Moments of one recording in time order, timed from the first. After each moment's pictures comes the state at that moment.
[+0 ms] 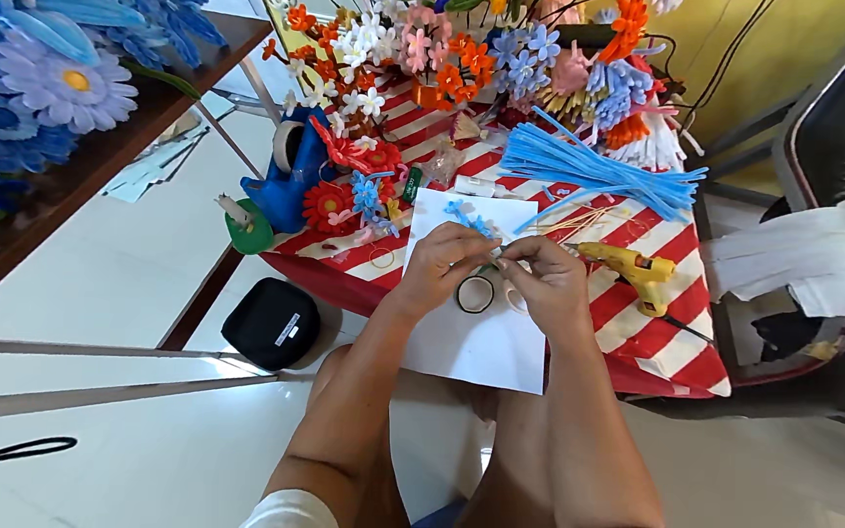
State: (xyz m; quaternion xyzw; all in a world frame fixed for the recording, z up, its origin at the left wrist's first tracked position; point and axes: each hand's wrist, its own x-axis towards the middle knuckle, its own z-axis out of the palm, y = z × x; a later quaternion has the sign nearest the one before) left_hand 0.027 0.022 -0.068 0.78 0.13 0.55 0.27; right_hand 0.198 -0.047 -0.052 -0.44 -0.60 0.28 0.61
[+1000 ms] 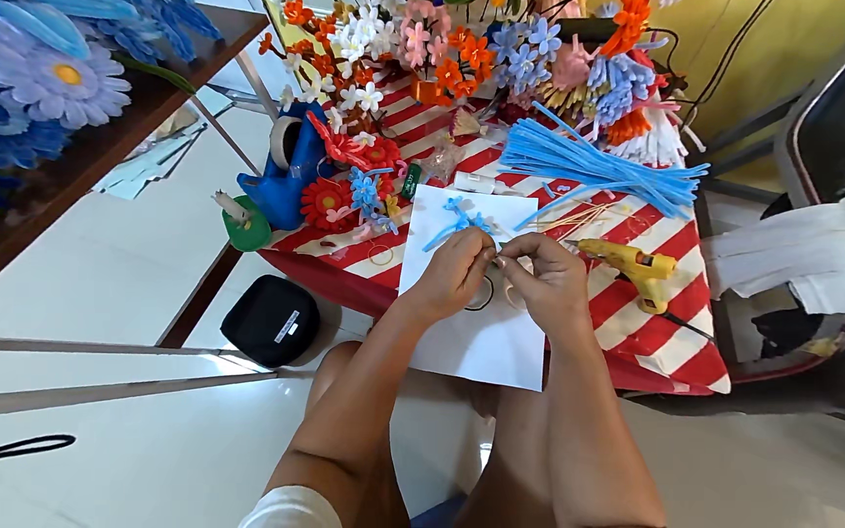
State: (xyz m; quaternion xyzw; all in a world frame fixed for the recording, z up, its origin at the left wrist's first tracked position) left_hand 0.042 0.012 -0.075 0.81 0.19 0.47 0.28; right_hand 0.198 -0.048 -0.052 -0.45 -0.61 0.26 0.60
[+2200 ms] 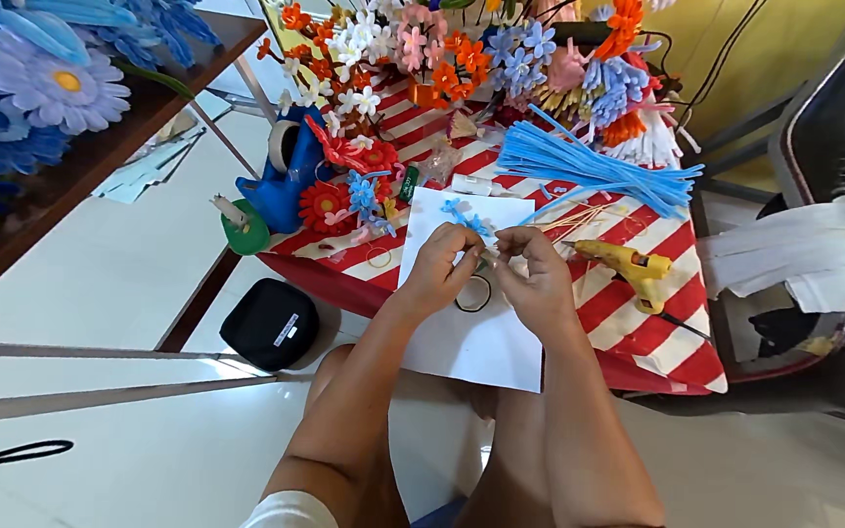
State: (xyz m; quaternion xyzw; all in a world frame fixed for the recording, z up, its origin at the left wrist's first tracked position) left_hand 0.034 0.017 -0.072 0.79 0.22 0.50 0.29; right_hand 0.195 -0.045 -0.055 -0.48 -0.64 0.22 0.56
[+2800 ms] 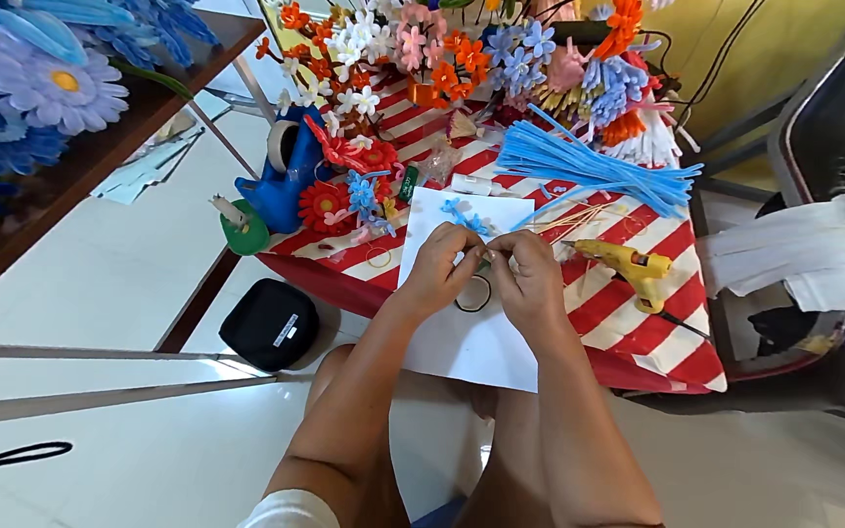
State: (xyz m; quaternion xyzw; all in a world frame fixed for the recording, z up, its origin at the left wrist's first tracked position) left_hand 0.035 0.017 -0.073 0.79 0.23 0.50 0.27; right_hand 0.185 -0.042 -0.058 -0.52 -0.68 0.04 0.51
